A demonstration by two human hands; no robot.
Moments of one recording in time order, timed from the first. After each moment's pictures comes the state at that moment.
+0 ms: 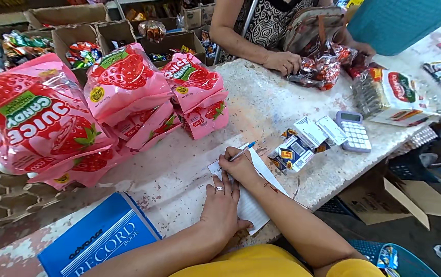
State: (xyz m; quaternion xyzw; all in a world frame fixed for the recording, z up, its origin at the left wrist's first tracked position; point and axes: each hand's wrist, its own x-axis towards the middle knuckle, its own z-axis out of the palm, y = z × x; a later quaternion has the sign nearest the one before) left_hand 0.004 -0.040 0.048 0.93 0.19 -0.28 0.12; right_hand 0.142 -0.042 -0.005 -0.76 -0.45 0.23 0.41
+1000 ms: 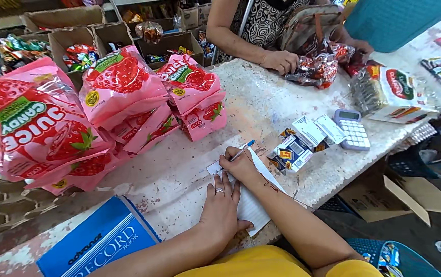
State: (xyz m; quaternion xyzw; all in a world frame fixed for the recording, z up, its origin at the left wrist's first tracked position) left_hand 0.002 -0.038 0.048 0.93 0.18 -0.28 0.14; right_hand 0.148 -0.043 -0.002 -0.77 -0.46 0.21 0.39
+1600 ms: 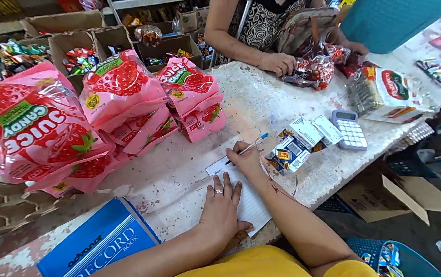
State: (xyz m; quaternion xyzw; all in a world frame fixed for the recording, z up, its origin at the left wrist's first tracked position) left_hand 0.002 -0.039 0.044 0.94 0.18 -0.26 0.15; right_hand 0.160 -0.050 -0.001 -0.74 -0.38 0.22 0.50
